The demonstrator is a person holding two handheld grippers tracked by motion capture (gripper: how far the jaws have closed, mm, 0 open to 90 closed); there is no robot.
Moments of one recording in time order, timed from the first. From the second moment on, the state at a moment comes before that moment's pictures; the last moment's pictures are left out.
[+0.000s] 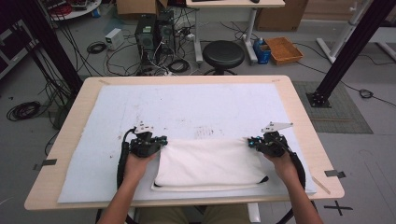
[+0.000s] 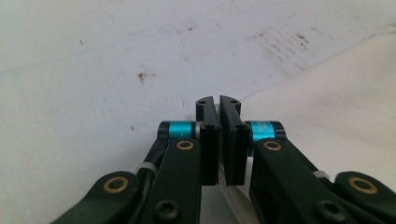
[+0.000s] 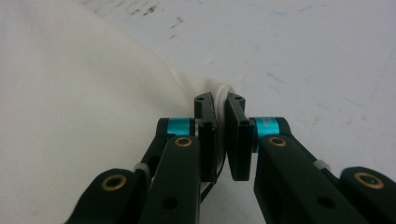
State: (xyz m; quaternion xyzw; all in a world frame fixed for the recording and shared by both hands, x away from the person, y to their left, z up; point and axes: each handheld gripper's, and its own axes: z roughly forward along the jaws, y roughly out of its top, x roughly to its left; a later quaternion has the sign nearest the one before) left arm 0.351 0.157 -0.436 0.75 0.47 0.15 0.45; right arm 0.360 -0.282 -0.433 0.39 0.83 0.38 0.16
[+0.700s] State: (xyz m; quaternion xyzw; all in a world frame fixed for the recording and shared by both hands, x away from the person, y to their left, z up) left arm 0.392 0.131 -0.437 0.72 0.49 0.16 0.47; right arm 0.393 -0.299 -0.434 0.45 0.79 0.36 0.22
